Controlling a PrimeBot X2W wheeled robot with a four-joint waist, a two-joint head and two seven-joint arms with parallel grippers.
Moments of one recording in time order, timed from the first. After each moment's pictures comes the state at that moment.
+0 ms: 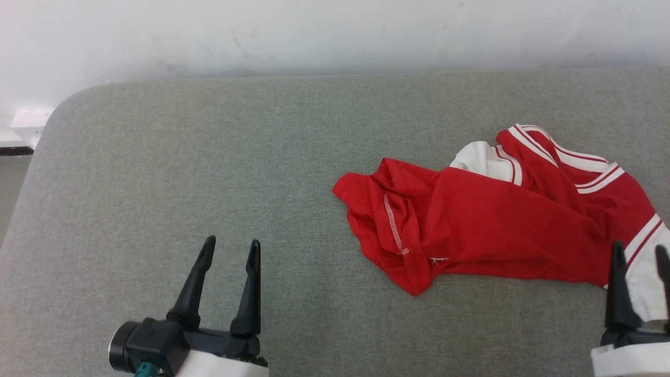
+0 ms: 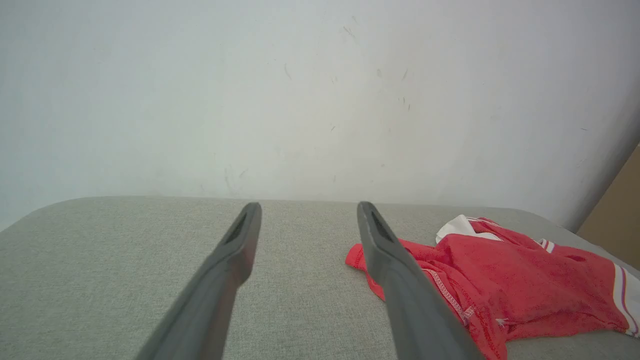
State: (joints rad) left arm 0.11 0.05 -0.12 -0.16 -0.17 -0.07 -0.26; right arm 0.14 -0.05 -0.25 -0.12 0.24 0.13 -0.20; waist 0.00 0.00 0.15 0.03
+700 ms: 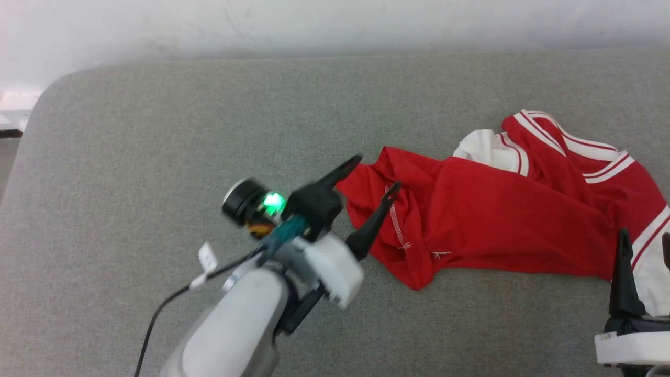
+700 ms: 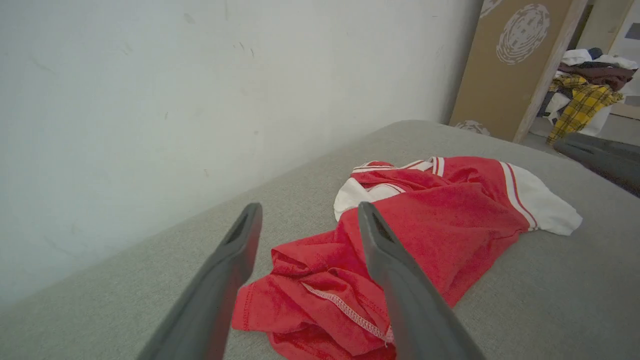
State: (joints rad) left arm -0.38 0.15 -0.50 0.04 -0.18 -0.12 0.04; right arm 0.11 -0.05 -0.25 -0.06 0.21 0.13 -0.26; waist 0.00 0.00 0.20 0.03
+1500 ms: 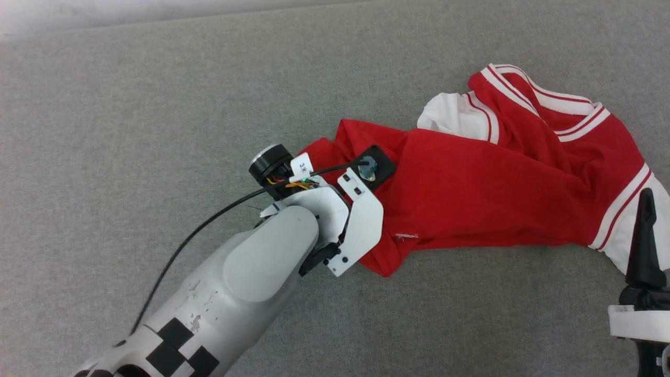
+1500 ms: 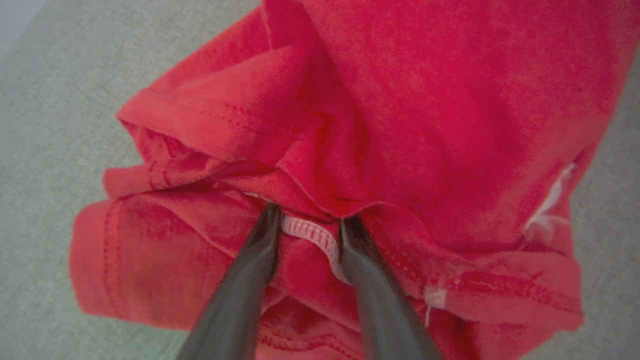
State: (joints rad) left arm -0.83 0.16 -0.89 0.55 -0.31 -0.13 0.51; right arm 0.04 -0.05 -0.25 -0.17 0.22 0.13 -0.25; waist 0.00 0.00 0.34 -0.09
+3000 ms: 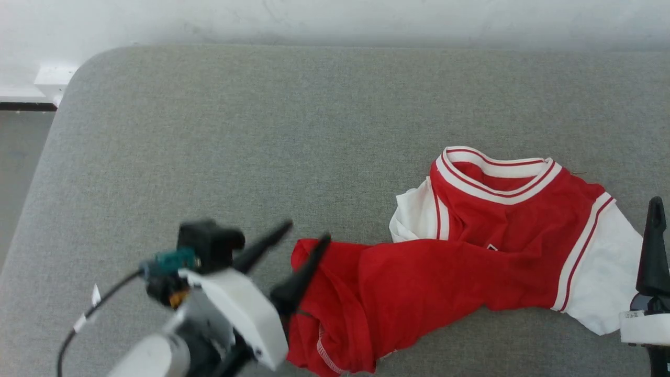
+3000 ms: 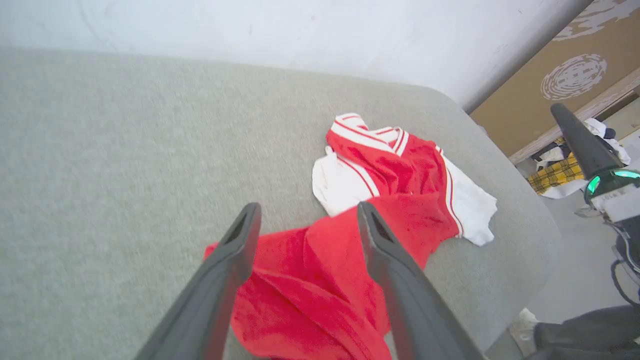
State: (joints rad) left arm -0.13 0.45 -0.51 -0.37 -0.74 0.13 0.33; right arm 0.07 -0.05 -0.30 -0.20 0.21 0.13 -0.18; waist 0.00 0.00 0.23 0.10
